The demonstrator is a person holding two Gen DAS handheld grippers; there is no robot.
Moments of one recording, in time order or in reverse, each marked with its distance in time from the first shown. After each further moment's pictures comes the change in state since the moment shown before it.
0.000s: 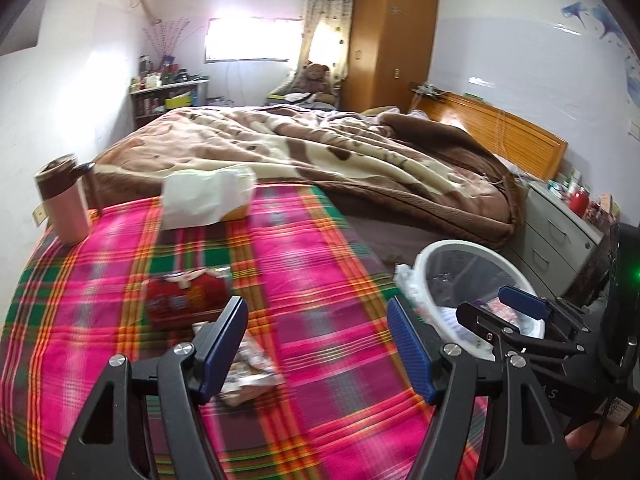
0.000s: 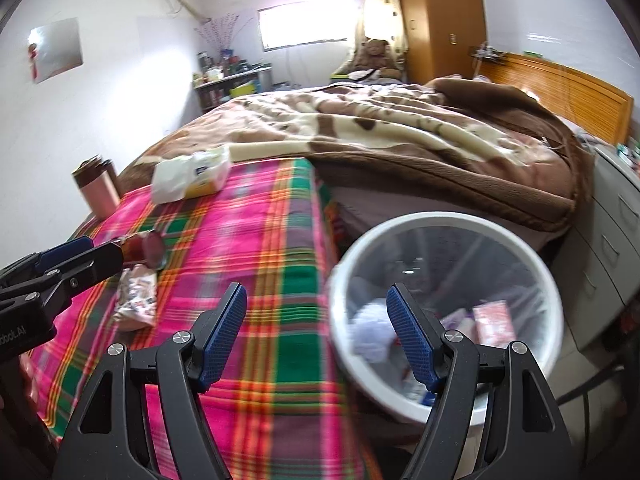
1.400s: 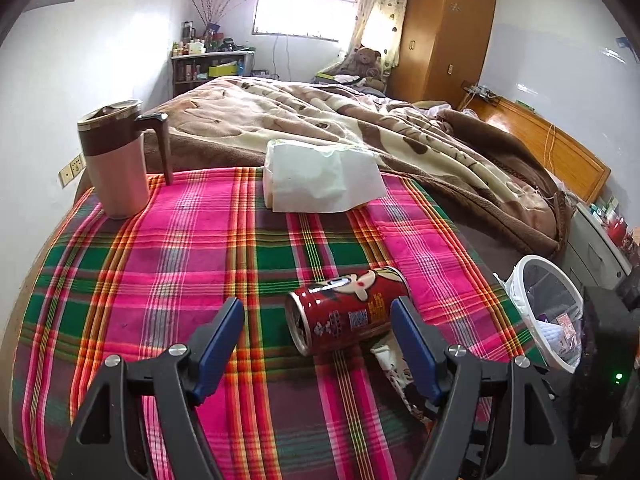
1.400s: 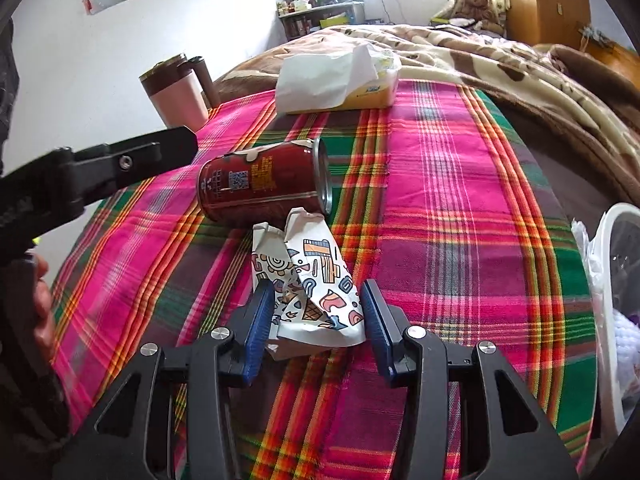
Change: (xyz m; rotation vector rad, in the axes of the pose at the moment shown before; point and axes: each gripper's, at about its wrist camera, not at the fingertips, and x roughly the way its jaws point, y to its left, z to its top) left arm 0.036 0.126 0.009 -0.096 0.079 0.068; right arm 0.086 0.129 -0.015 -0.103 0.234 0.246
